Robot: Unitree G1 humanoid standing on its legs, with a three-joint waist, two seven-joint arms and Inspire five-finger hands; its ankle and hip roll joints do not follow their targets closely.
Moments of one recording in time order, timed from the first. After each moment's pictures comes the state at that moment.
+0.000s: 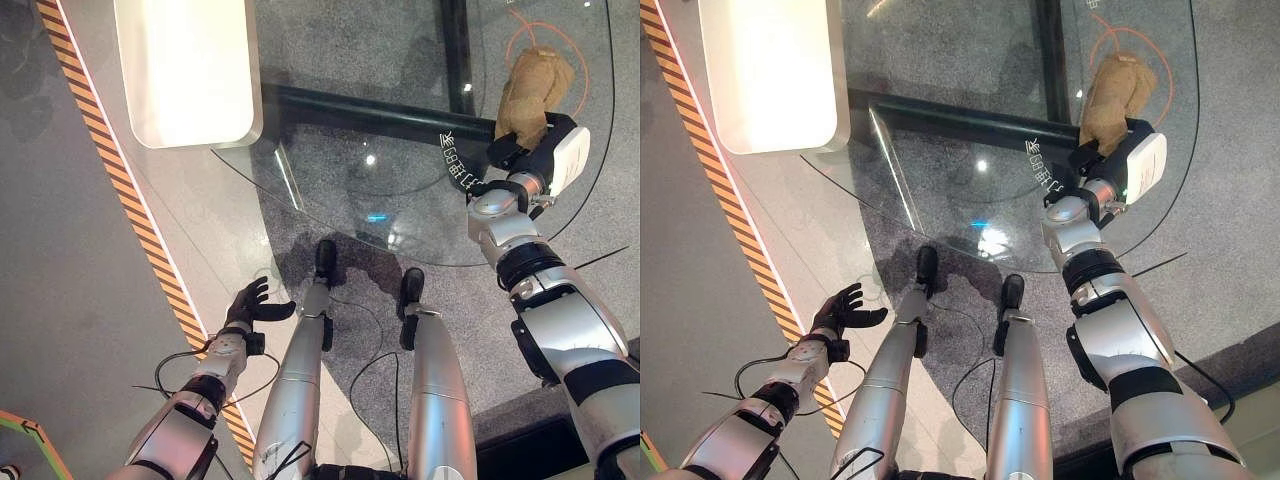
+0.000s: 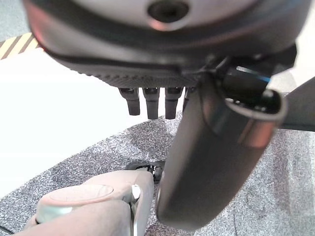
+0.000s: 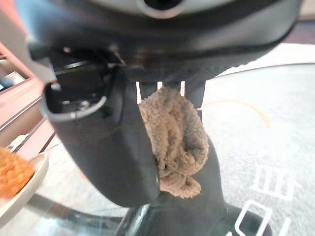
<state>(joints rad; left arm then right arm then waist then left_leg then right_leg) -0.51 0.32 -0.42 1.08 -0.58 -0.14 0.12 -1.16 -0.48 0.49 1.04 0.37 0.11 -0.93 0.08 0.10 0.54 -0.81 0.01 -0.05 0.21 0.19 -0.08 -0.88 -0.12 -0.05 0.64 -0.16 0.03</state>
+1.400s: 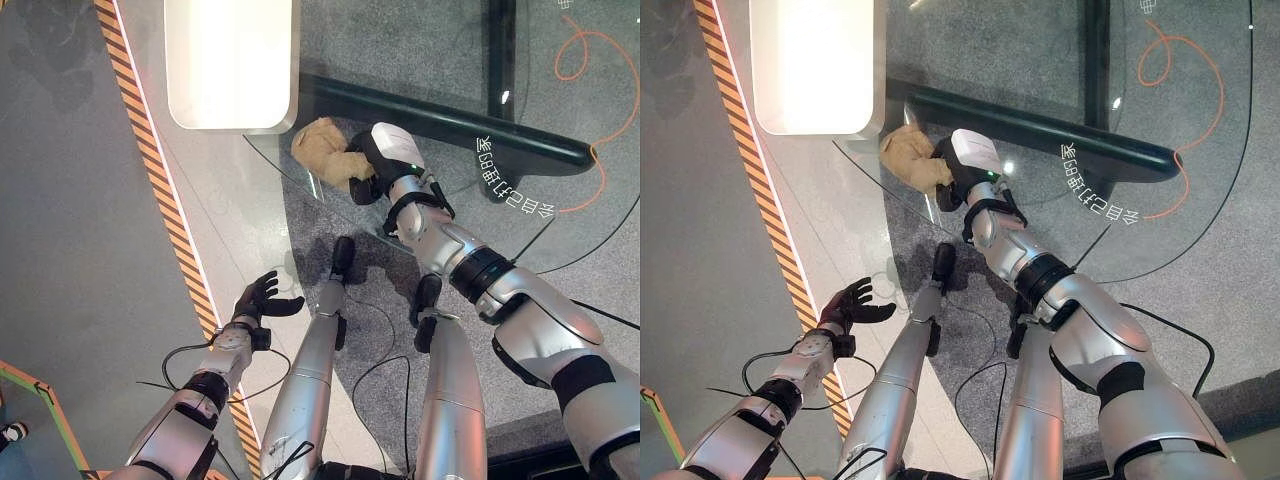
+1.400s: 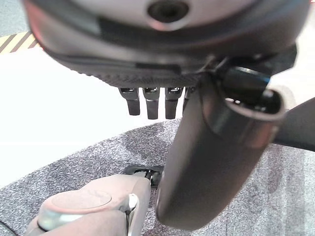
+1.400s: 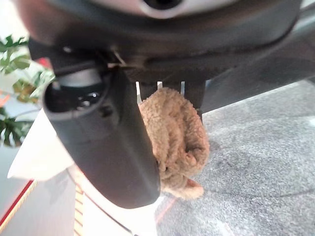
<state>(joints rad) -0.51 0.32 -0.42 1.00 -0.58 -0.10 0.09 -1.19 -0.39 0.89 0.79 -0.09 0.17 -0.26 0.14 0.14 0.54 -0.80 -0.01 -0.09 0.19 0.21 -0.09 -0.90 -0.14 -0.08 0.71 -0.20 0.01</state>
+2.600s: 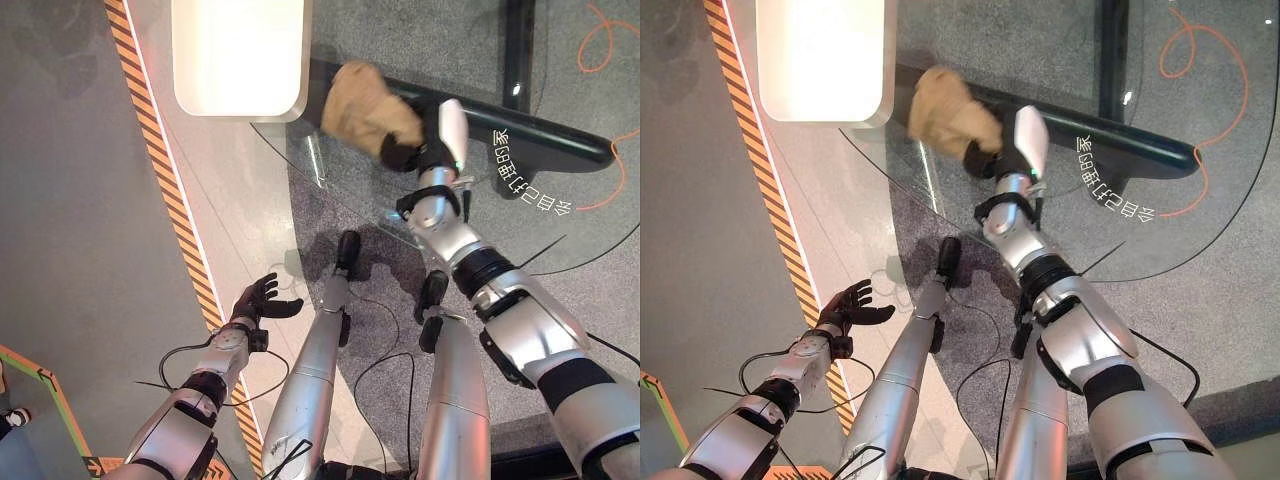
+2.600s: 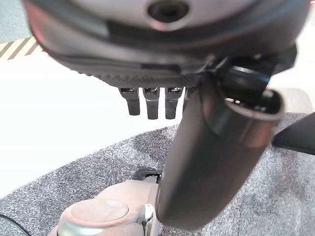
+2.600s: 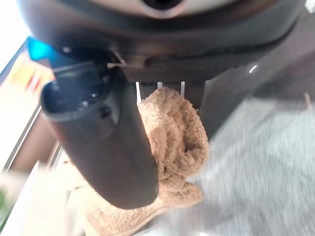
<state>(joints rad) -0.52 0.33 -0.42 1.04 -0.61 -0.12 0.06 -1.20 -0.41 0.54 1.02 0.26 -0.06 -0.71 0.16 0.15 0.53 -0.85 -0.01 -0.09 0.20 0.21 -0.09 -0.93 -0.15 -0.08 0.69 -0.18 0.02</state>
